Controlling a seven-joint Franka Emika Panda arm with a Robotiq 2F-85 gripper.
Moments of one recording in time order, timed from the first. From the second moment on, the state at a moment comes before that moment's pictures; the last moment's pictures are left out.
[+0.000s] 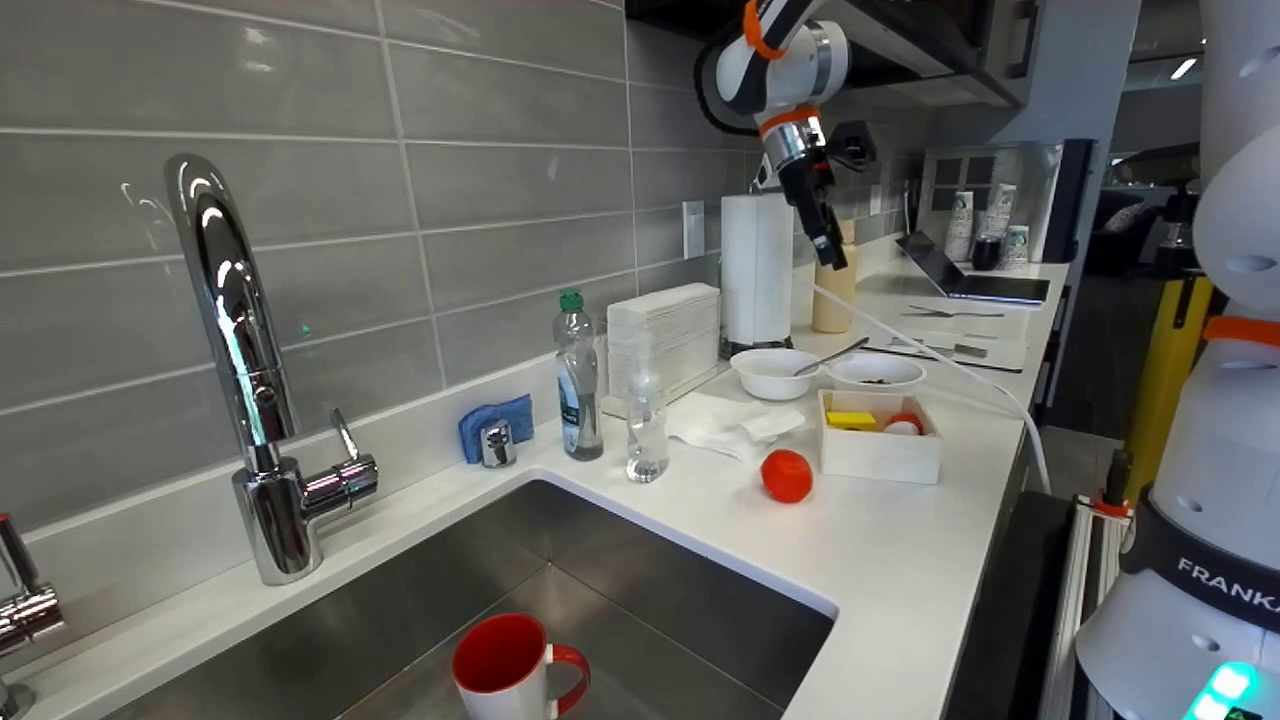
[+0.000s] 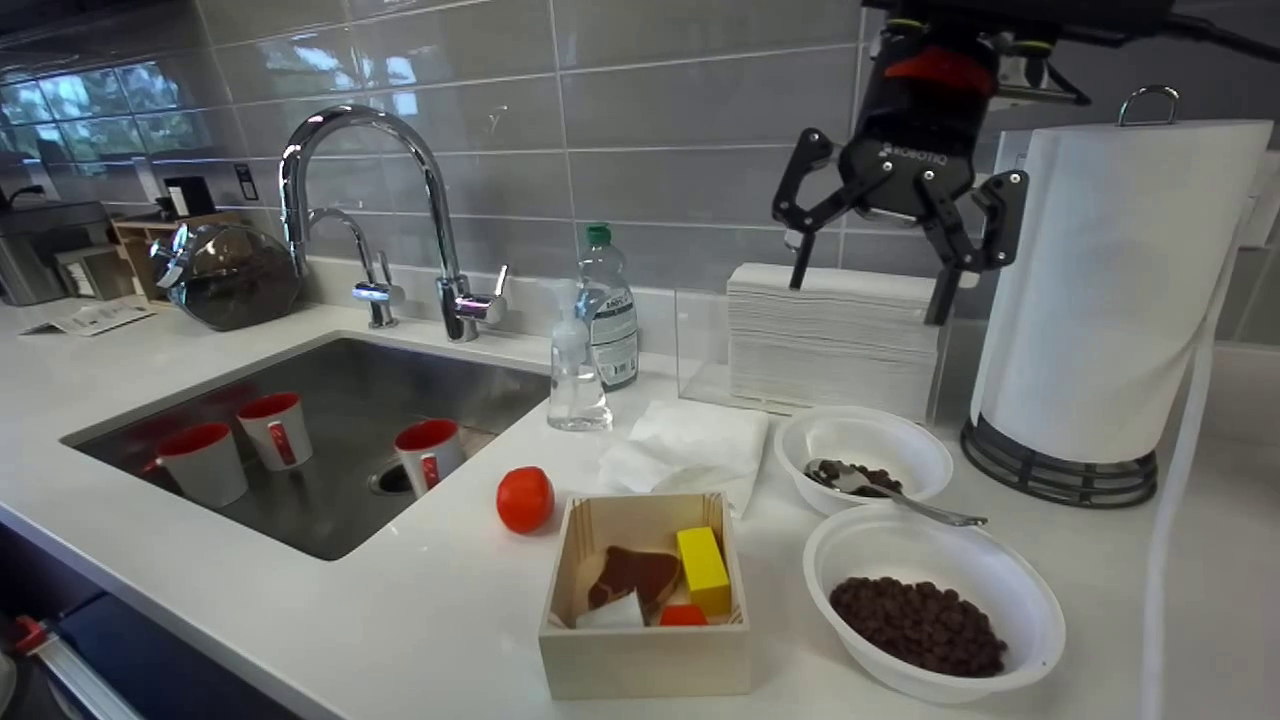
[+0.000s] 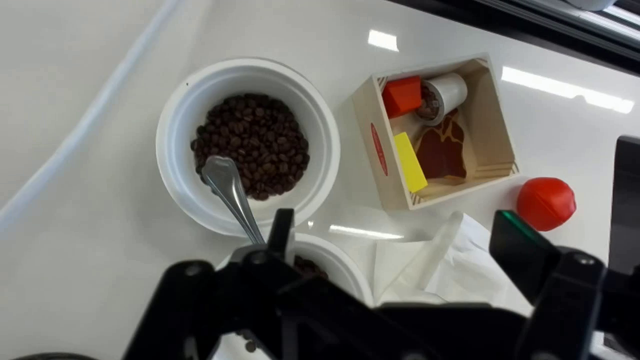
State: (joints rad) arm -0.32 0.32 -0.30 -1.74 -0.08 1.60 -0.85
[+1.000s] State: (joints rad) arm -0.55 0.68 -0.22 -1.45 0.11 1.43 -0.89
